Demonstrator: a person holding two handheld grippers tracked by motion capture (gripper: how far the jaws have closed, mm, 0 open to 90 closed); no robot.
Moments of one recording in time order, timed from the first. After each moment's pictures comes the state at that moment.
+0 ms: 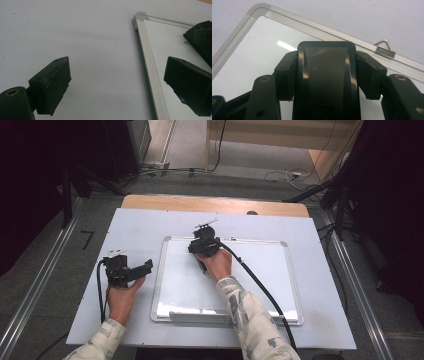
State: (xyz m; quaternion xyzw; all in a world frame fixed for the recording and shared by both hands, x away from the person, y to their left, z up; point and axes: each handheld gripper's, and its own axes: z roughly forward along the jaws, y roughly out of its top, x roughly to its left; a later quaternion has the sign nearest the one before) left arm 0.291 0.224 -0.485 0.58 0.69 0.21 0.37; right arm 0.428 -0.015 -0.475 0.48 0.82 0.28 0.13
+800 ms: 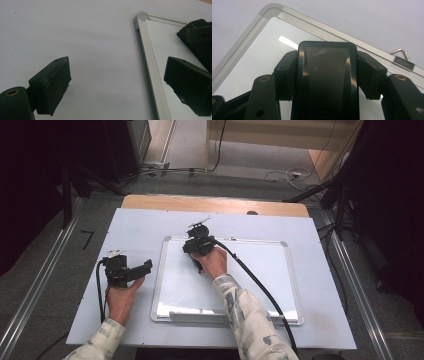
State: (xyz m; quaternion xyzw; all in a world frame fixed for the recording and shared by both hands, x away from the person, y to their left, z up) left arm 0.290 0.226 -0.484 0.58 0.69 0.21 0.37; right arm 0.431 -0.001 -0.474 0.46 0.84 0.27 0.12
